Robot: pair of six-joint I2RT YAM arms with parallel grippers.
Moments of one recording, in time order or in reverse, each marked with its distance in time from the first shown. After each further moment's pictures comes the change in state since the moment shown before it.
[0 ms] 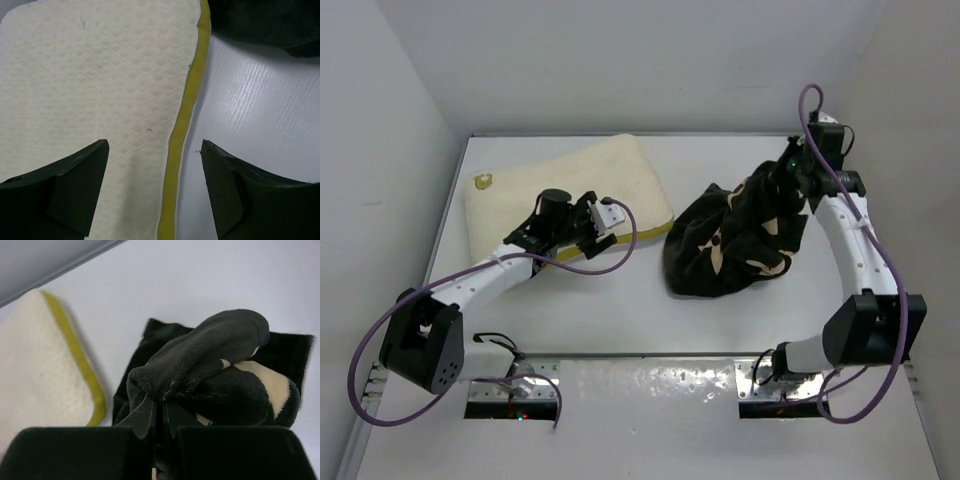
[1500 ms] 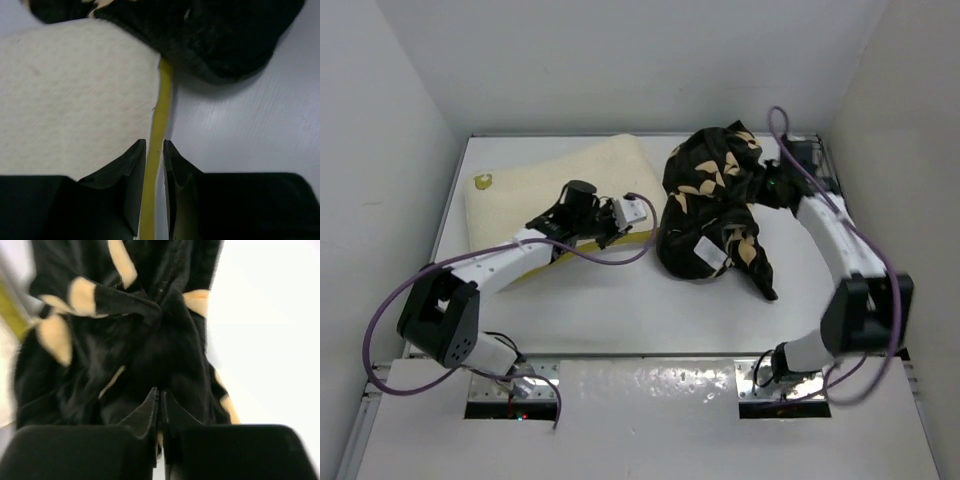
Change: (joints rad) left arm -0.073 0.126 0.128 -0.063 0.022 -0.040; right arm 0.118 0.203 -0.013 -0.081 0.074 -0.088
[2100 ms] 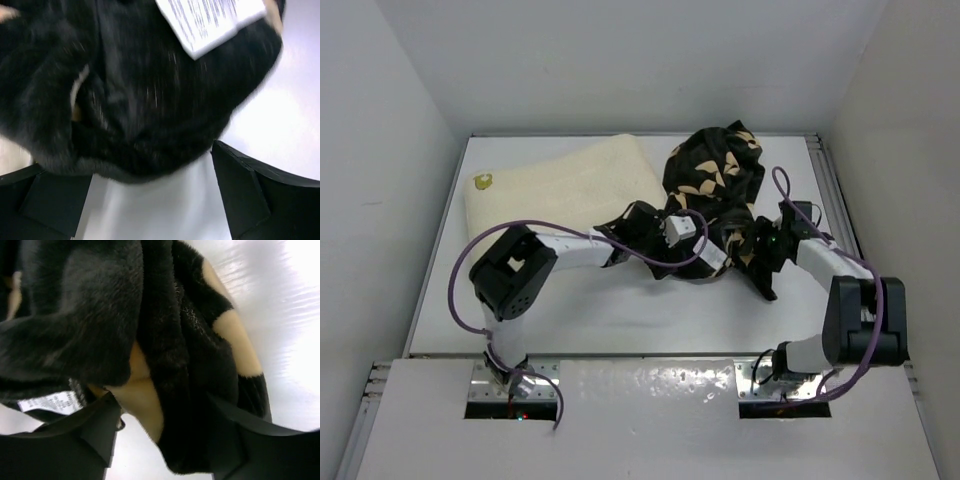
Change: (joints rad) left arm -0.255 0.430 0.161 0.170 -0.079 -0.285; right arm -0.146 -0.231 -0.620 0.277 -0.278 0.118
